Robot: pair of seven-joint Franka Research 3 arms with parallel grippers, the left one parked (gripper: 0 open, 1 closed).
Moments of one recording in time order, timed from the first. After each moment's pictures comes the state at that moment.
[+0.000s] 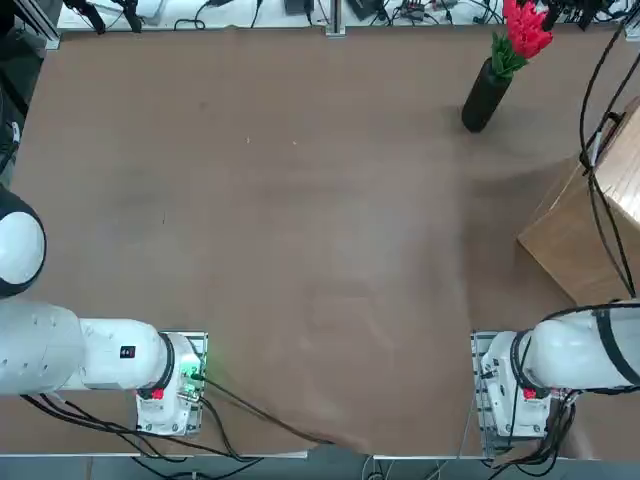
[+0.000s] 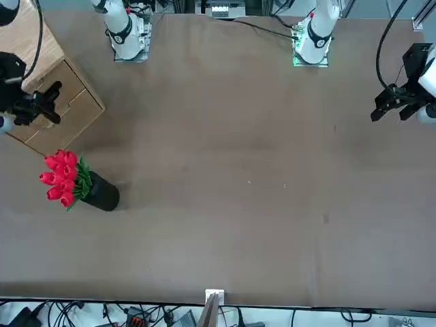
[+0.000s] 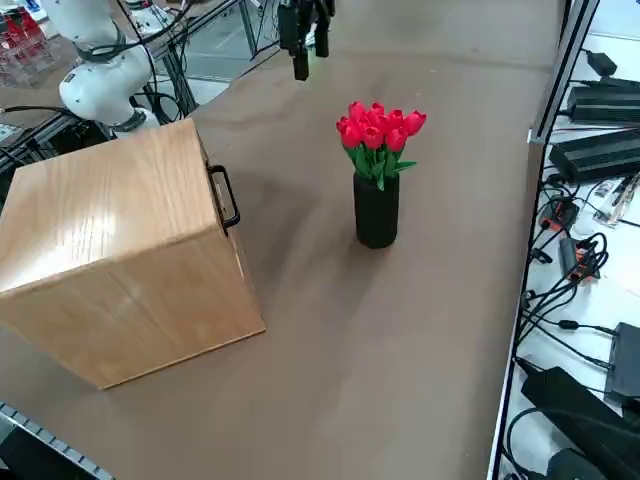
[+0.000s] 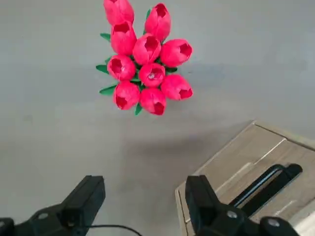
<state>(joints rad) 0.02 0.02 -0.03 -1.60 -0.02 1.59 0.00</state>
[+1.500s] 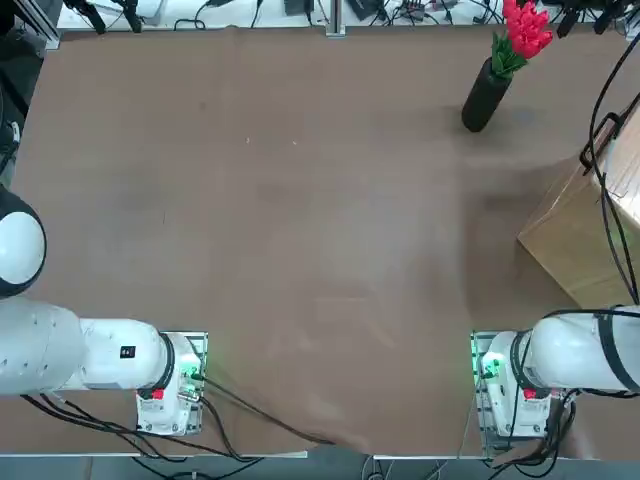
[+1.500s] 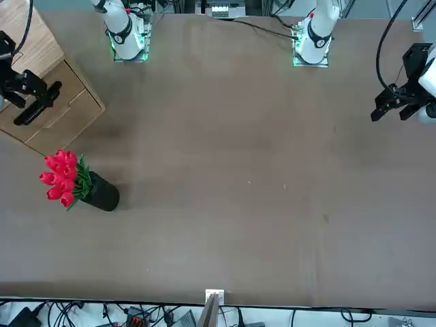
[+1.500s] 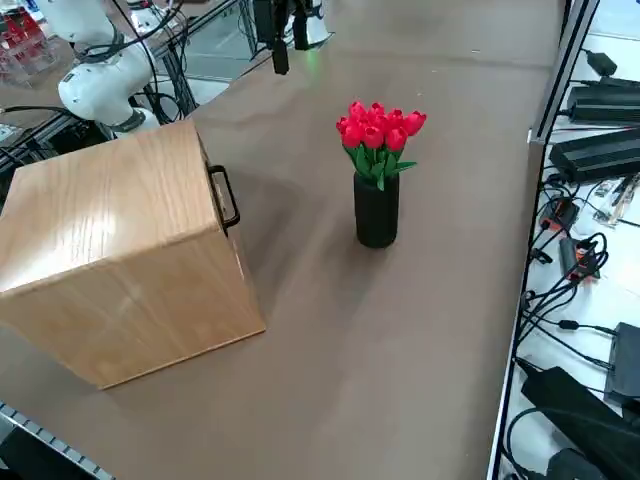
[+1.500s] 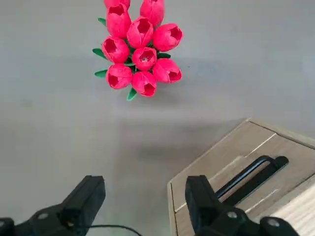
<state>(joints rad) -0.01 -0.05 -0.04 -1.64 -0.01 1.57 -0.08</state>
